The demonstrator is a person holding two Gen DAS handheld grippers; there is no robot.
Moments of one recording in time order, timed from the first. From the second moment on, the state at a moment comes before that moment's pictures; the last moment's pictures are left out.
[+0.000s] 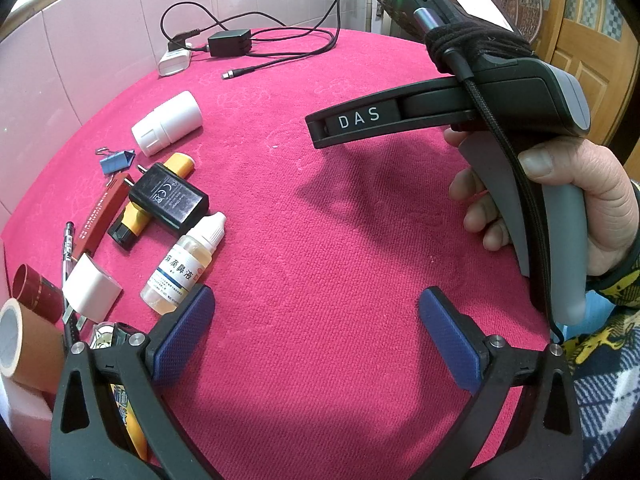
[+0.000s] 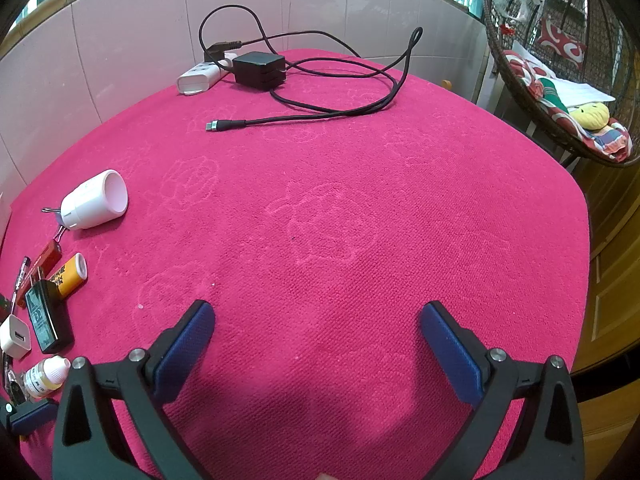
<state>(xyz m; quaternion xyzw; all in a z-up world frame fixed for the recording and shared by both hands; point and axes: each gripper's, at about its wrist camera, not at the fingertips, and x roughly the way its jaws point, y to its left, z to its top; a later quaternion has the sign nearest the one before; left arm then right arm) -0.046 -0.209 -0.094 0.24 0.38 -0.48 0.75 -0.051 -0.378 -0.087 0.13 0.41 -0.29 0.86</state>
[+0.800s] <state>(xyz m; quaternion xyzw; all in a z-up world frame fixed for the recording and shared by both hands) -0.050 -0.206 -0.089 0.24 0.39 -0.46 0.76 -0.054 -0.378 -0.086 0.13 0.41 -0.28 0.86</state>
